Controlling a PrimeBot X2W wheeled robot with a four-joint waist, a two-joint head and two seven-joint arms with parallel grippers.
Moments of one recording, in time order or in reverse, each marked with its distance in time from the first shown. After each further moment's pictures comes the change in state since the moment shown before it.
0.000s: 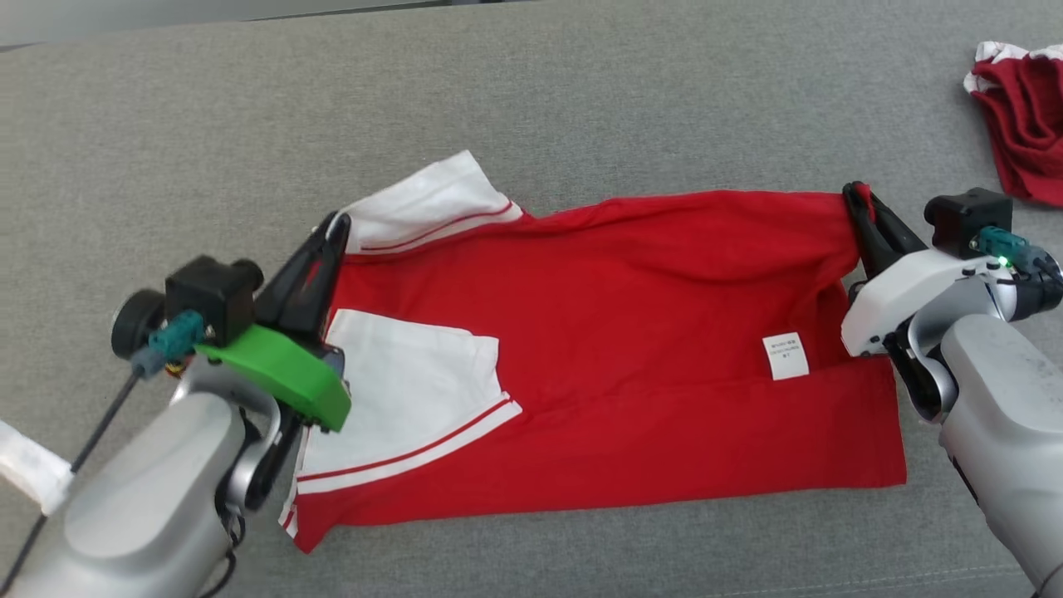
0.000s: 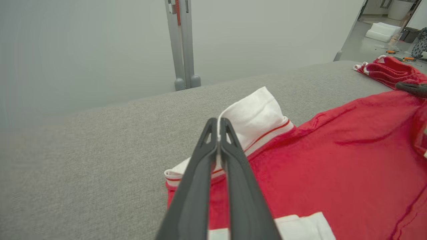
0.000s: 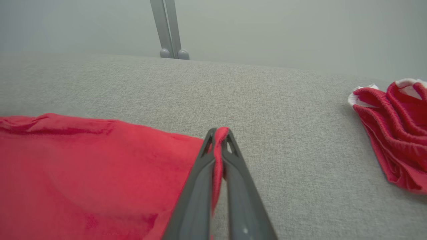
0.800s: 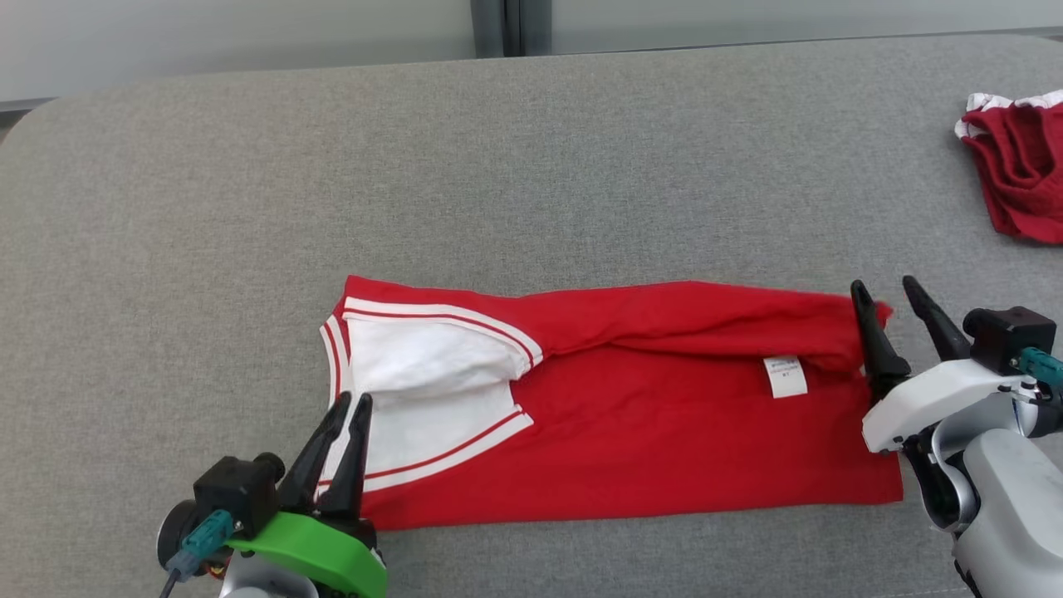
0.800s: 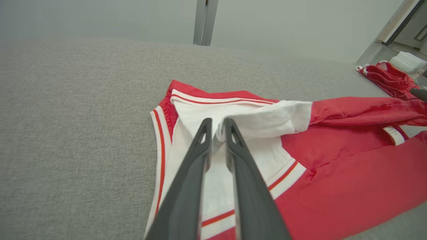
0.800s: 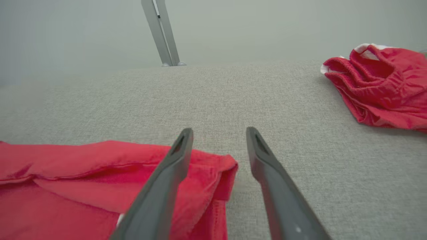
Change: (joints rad) left arm 0.503 -0.108 0.227 -0.205 0.098 0.089 0.000; right arm 0.333 0.032 -0.232 -0.242 -0.041 0.000 0.000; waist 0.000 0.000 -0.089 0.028
